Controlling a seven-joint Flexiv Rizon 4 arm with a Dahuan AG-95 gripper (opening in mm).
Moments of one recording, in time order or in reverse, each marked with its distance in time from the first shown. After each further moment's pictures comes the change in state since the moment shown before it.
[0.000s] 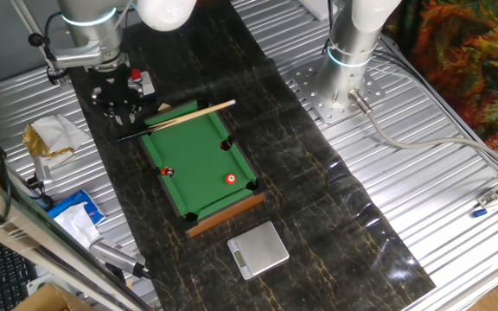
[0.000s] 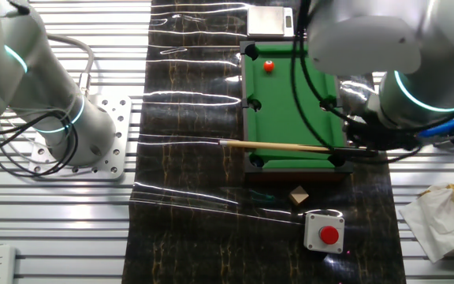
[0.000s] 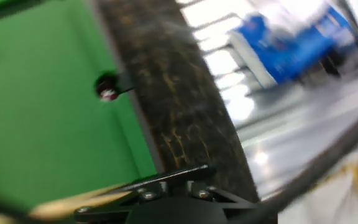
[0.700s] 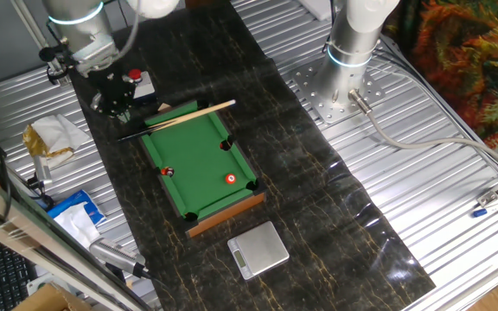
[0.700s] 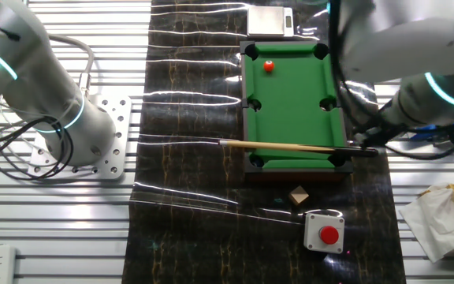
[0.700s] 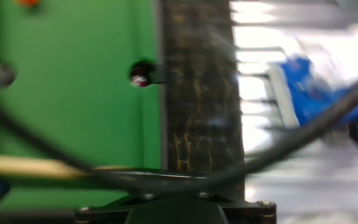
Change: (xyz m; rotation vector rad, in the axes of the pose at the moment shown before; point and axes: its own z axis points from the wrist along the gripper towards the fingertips) arm -0.007 -0.005 -0.013 -0.076 -0.011 -0.731
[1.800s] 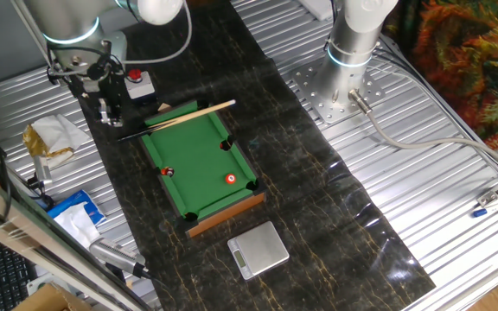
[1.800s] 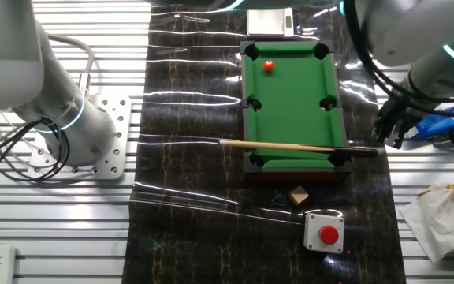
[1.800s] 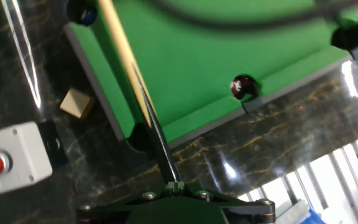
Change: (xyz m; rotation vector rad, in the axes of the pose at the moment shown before) arm 0.004 -0.021 0.006 -0.072 0.084 -0.642
